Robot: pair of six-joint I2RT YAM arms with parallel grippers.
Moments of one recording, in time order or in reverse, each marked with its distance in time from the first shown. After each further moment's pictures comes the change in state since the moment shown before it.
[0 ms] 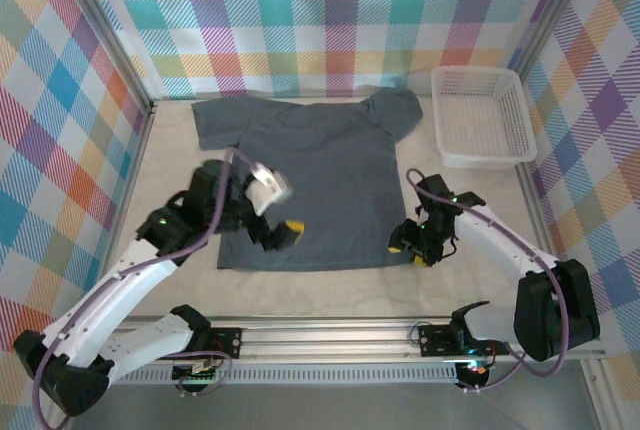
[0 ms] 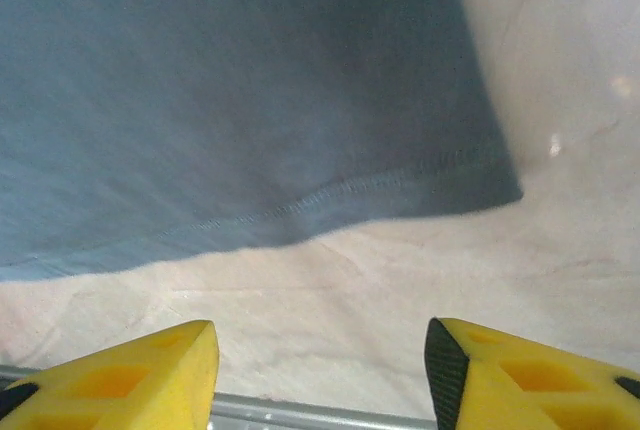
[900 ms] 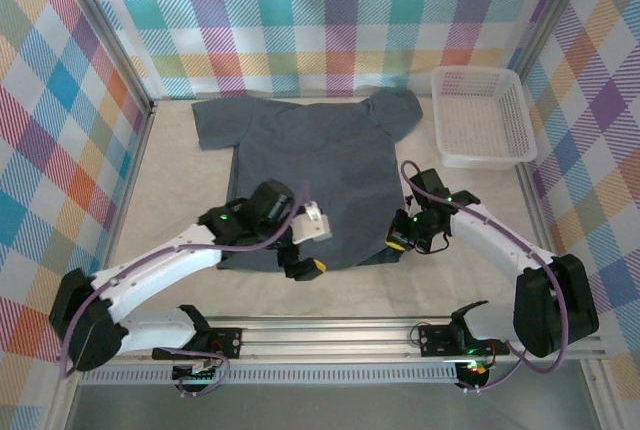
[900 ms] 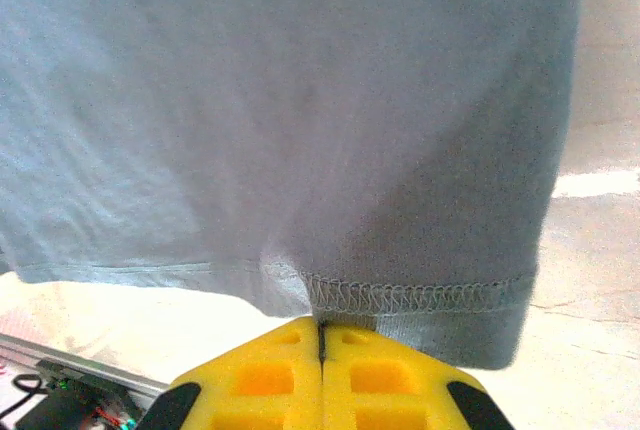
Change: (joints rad) left arm -0.210 0.277 -0.078 0.120 0.019 0.122; right arm 0.039 0.021 0.043 0.145 -0.048 0.023
